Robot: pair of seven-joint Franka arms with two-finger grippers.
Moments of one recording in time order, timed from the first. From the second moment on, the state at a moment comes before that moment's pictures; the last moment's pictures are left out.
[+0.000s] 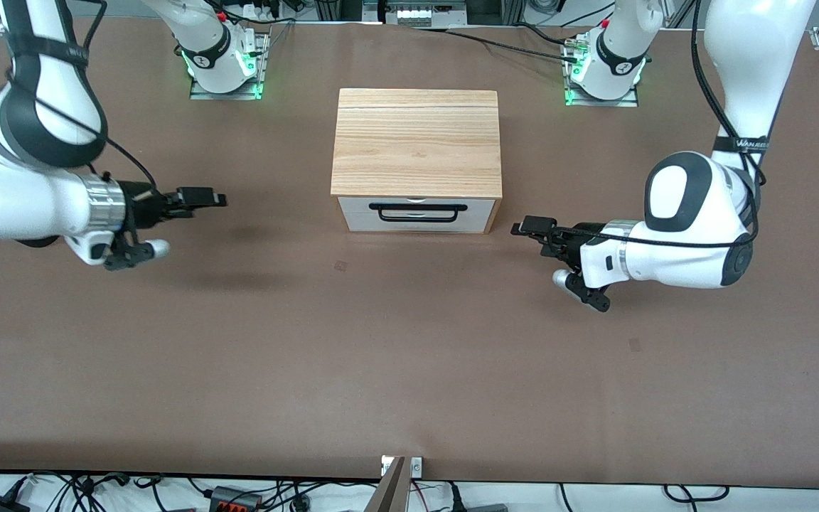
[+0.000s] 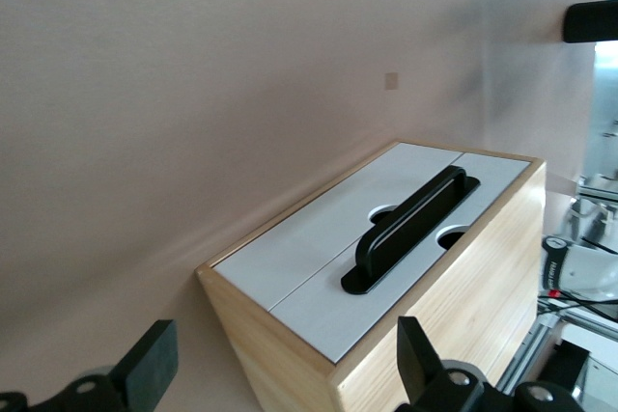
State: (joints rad) left arm -0.04 0.50 -0.21 -1.58 -0.64 1.77 0.35; right arm 0.01 0.32 0.08 -1.70 0.54 1.61 -0.22
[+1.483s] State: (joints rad) left arm -0.12 0.68 -0.22 -1.72 -1.14 1.77 0.63; right arm 0.26 0.62 0.08 -1.94 1.67 1.83 -1.01
